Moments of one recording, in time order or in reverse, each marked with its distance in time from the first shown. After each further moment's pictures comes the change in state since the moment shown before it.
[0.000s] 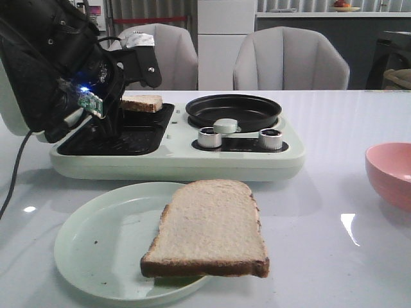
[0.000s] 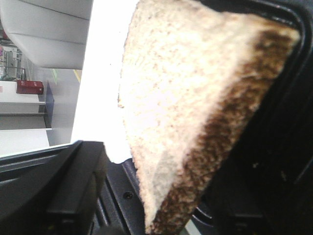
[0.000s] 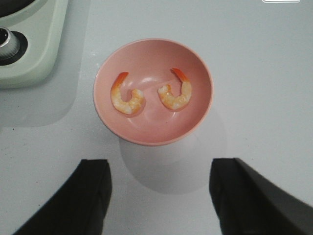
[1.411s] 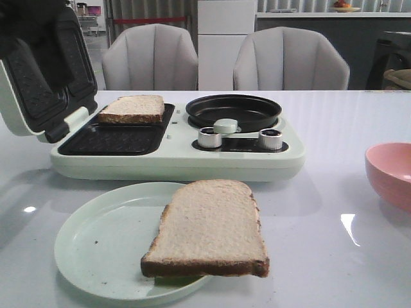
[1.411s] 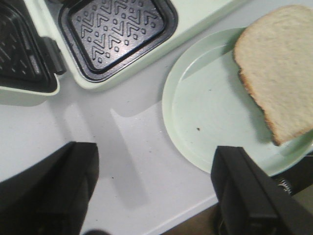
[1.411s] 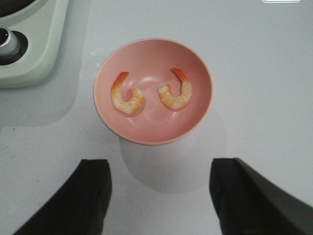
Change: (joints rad) left arm -0.361 -0.861 0.290 -1.460 0.561 0.500; right arm 0.000 0.000 0.000 0.000 0.000 0.002
